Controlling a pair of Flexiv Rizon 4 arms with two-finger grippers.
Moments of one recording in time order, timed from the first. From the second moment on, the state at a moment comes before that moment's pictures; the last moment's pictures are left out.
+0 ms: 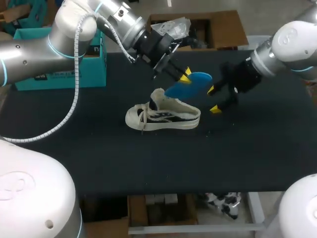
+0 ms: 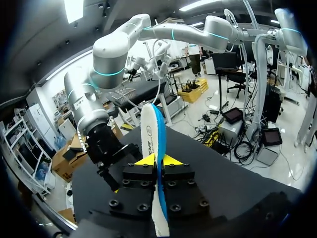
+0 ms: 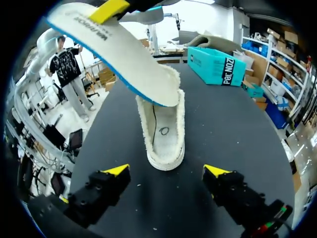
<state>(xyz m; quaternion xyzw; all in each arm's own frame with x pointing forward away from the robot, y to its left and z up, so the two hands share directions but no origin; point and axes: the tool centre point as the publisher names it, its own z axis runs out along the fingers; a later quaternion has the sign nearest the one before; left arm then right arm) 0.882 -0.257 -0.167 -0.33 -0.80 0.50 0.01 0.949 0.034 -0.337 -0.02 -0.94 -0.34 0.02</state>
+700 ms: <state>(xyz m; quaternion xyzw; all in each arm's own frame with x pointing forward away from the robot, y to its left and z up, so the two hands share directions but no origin) 0.859 -0.203 -0.081 -0.31 -0.64 0.70 -0.06 0.973 0.066 -0.300 0.00 -0.97 -0.24 0.02</state>
